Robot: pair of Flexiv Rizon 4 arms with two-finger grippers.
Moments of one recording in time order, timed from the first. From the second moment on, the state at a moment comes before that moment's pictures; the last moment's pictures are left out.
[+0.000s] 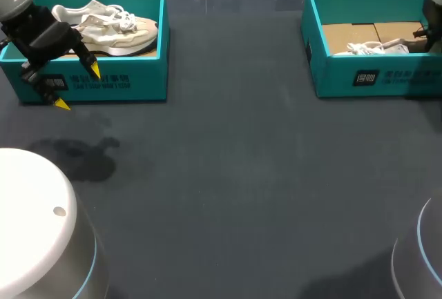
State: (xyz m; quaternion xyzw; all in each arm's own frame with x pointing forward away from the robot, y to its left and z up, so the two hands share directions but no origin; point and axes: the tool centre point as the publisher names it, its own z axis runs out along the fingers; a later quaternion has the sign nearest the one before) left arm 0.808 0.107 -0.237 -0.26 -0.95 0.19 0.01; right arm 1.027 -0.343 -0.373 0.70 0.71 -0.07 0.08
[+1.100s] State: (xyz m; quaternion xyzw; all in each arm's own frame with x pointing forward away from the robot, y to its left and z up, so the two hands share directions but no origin) left arm 0.808 0.107 -0.237 -0.26 -0.95 0.19 0.01; right arm 1.029 -0.345 -0.371 0.71 0.70 -0.07 0.07
